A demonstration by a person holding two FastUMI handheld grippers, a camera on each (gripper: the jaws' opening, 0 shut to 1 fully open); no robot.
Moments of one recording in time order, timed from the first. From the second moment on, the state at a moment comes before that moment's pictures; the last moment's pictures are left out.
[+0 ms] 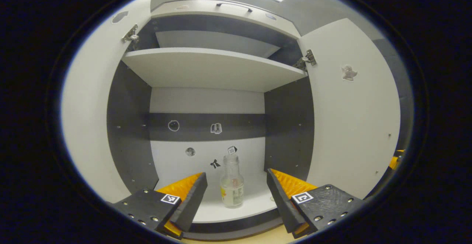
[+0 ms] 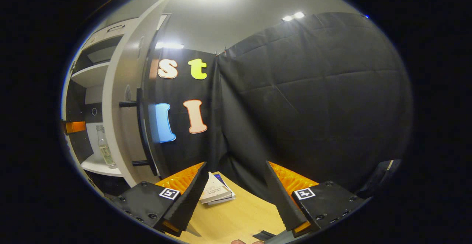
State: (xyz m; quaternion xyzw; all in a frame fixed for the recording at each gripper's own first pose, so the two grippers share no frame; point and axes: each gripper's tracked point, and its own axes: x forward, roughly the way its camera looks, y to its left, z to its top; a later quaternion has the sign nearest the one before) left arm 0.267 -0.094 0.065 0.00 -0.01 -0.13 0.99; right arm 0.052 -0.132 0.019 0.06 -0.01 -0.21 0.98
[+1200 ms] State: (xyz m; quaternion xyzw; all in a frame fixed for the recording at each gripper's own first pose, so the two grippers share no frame) left arm 0.406 -0.116 0.024 0.03 0.01 -0.12 0.99; right arm 0.107 -0.194 -0.004 0.07 0.01 -0.28 0.96
